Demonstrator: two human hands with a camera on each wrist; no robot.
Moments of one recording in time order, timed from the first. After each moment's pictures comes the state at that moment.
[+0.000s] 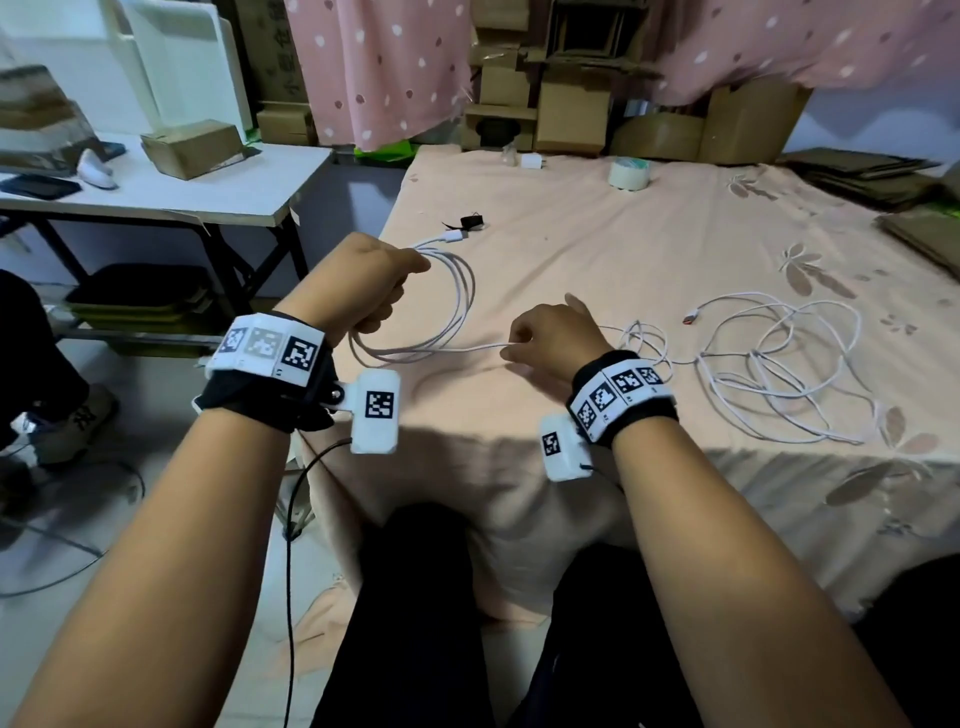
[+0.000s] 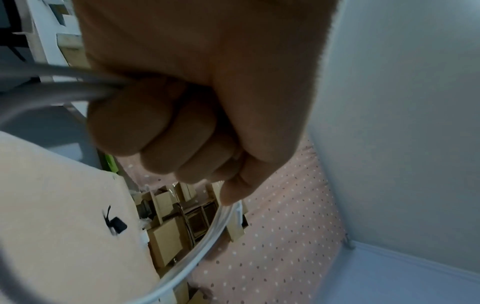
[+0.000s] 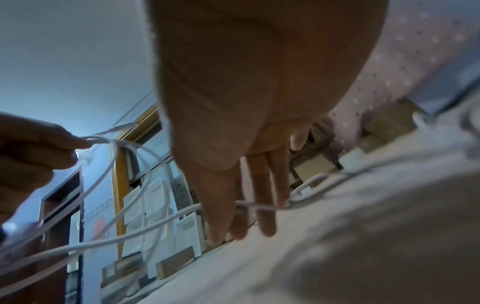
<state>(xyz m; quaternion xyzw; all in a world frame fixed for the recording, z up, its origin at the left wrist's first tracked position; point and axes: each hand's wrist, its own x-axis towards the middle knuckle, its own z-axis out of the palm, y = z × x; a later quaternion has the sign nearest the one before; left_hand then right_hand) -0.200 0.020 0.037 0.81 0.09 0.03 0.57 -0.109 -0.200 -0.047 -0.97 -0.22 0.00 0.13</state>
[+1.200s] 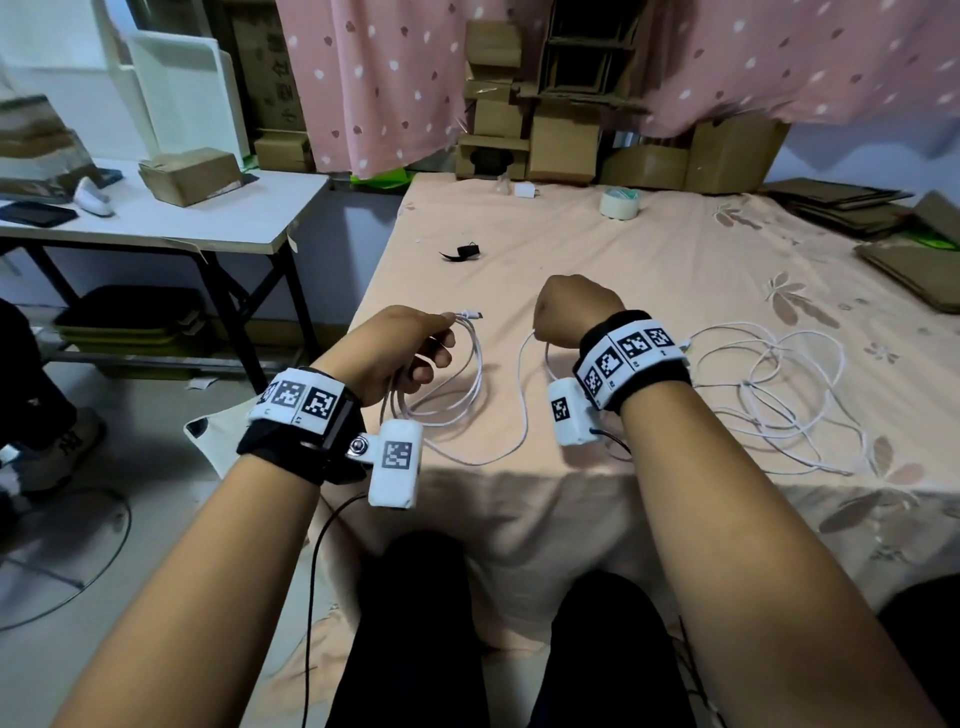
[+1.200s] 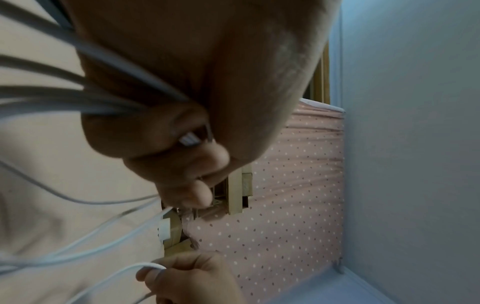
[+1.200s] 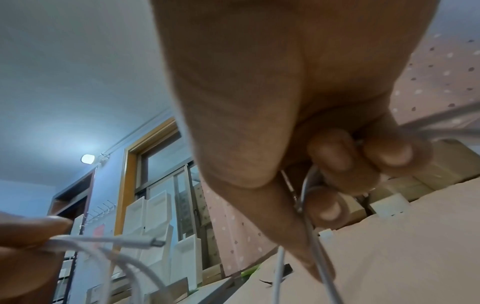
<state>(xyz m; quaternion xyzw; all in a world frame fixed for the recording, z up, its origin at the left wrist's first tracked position) -0.185 0.006 0.017 0.76 0.09 -0.11 0.63 -0.086 -0.195 0.026 -0.99 -0.13 0.00 0.06</state>
